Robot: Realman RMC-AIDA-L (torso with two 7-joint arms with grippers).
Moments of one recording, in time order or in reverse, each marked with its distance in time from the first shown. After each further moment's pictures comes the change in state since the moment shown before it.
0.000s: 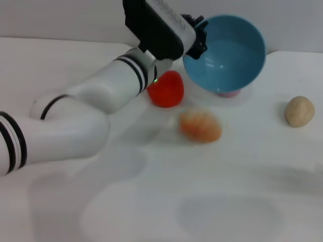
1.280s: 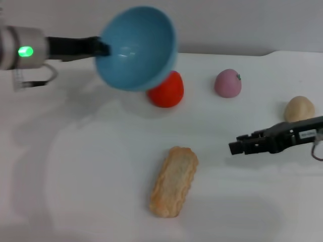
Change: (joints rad) left arm 0.247 0.029 -1.115 0.455 -0.129 1.418 -0.111; right arm 0.348 0.004 -0.660 -0.082 0.019 0.025 0.132
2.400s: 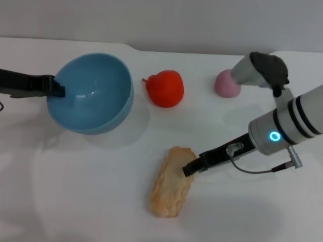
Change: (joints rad) left arm 0.086 -0.002 -0.143 0.210 0.263 0.342 -0.086; right arm 0.185 0.015 -0.634 0.236 0.148 0.455 0.489
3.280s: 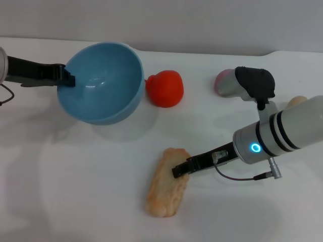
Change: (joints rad) left arm -0.049 -0.004 0.004 -0.007 0.001 -0.003 -0.014; right arm 0.001 0.008 -0.238 0.075 0.208 0.225 -0.001
